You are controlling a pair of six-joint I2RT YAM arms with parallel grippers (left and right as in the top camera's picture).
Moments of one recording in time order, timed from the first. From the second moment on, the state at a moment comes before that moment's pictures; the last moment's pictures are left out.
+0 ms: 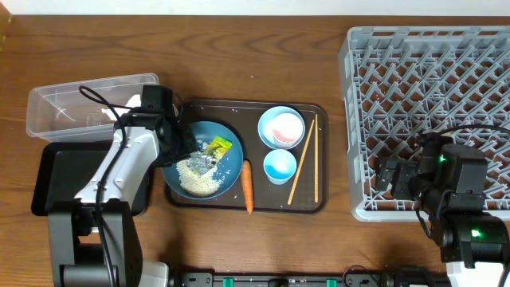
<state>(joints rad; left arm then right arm) -0.02 1.62 1.02 -0.77 0.13 -0.38 -0.02 0.80 0.81 -0.85 -0.08 0.15</state>
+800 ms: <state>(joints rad) 0.22 1.39 1.12 -0.45 -0.13 -0.37 -0.02 0.80 0.81 -0.86 -0.08 0.15</state>
